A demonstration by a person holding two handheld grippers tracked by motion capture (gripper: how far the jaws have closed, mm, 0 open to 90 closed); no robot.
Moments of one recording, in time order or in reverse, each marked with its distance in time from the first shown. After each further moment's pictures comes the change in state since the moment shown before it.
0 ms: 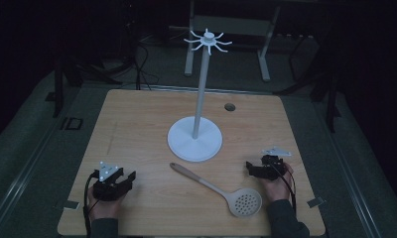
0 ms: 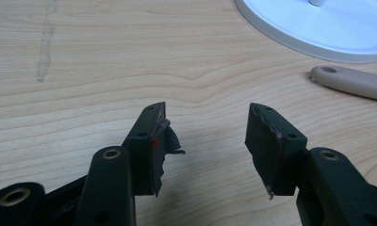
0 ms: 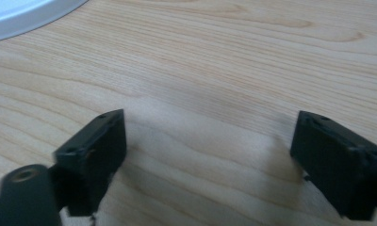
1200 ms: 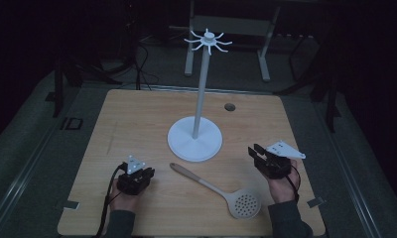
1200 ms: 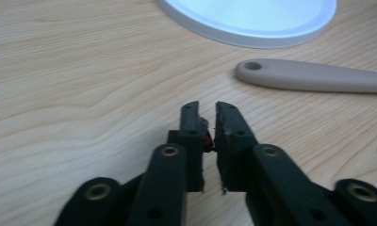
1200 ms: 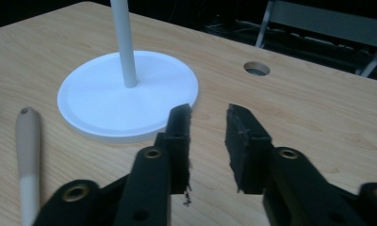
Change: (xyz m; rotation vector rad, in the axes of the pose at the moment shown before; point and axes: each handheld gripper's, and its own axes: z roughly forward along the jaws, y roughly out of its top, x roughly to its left) left arm -0.052 0.023 0.038 0.097 -0.144 0.160; right arm 0.040 0.047 -0.087 -0.295 0.107 -0.134
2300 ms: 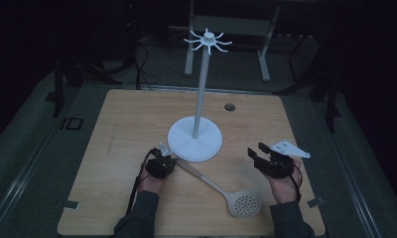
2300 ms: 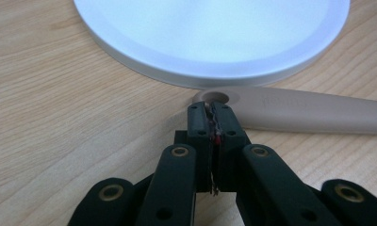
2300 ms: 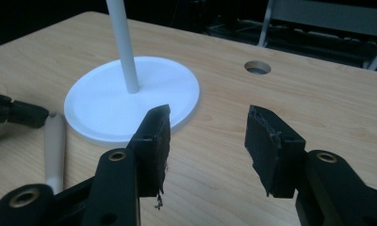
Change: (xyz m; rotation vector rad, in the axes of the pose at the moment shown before) left arm -0.027 0.044 0.068 0.089 -0.004 0.049; right arm -0.005 0.002 -0.003 0.001 0.022 0.056
